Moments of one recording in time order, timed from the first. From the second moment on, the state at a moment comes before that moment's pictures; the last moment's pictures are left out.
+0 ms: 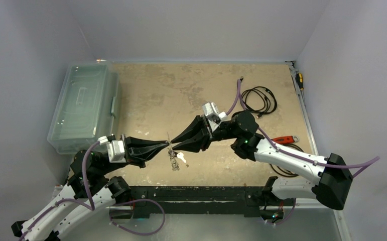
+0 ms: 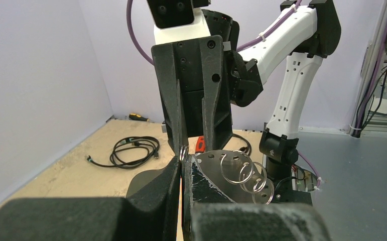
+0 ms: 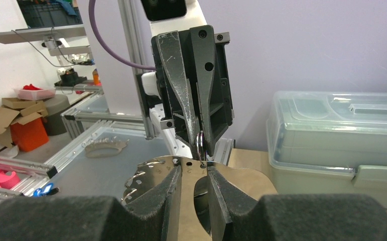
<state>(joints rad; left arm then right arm) -0.85 0.30 0.59 0.09 0.39 -0.07 0.96 1.21 0.84 0.77 -0.83 0.37</state>
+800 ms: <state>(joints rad) -0.84 0.28 0.59 0.09 0.36 -0.07 0.96 1.26 0.84 0.87 -0.74 0.45</state>
